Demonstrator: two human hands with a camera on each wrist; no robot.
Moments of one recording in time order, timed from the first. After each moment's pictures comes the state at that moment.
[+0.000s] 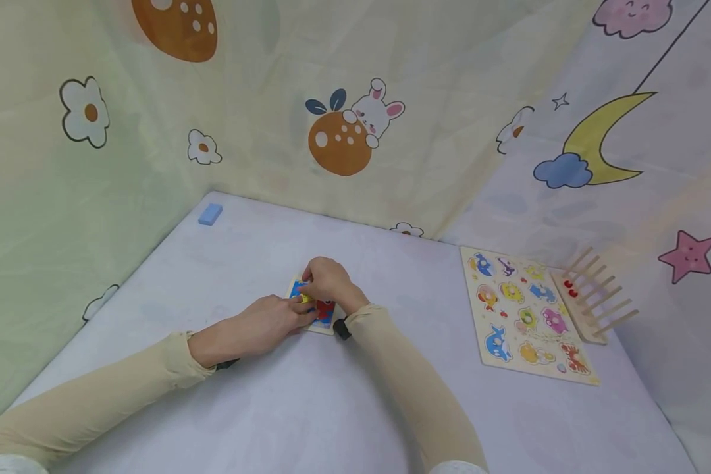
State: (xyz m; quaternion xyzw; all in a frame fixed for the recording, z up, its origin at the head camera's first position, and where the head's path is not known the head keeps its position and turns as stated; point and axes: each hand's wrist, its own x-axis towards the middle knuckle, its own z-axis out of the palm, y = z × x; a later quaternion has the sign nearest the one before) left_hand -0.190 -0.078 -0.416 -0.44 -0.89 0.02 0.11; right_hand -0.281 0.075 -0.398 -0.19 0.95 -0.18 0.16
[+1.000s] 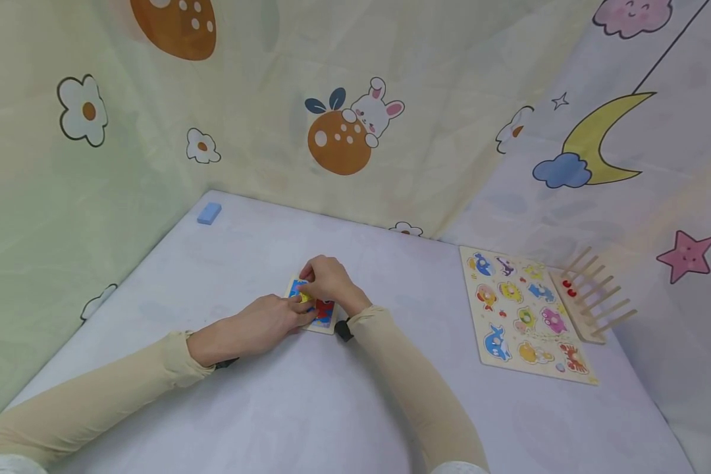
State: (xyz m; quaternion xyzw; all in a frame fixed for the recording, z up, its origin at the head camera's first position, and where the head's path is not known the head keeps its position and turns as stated) left_hand -0.190 -0.078 -0.413 -0.44 -0.89 0.03 0.09; right_hand -0.281 0.078 -0.400 -0.18 0.94 -0.23 0.15
